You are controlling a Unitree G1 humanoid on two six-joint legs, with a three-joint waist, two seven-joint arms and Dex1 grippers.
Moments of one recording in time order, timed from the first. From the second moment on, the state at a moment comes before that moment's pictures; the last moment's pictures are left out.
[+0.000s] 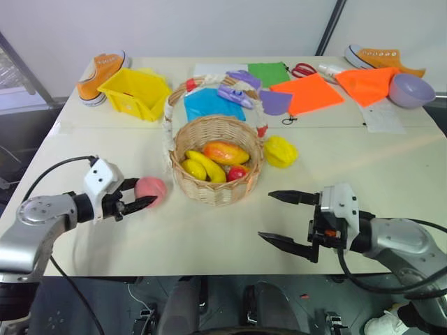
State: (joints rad) left arm -0.05 0.85 0.22 -0.24 -0.51 0.55 -0.92; right arm 0.10 -0.77 -0.13 -0.72 0.67 0.51 0.87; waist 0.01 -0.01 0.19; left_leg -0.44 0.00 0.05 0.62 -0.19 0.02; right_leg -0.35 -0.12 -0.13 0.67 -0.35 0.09
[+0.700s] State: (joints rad) left arm -0.57 0.63 -0.12 -0.43 -0.57 0.80 -0.63; right arm 0.02 -0.73 -0.18 -0.57 0.63 0.47 0.81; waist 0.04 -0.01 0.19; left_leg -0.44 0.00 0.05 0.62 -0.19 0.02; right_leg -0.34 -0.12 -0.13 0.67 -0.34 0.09
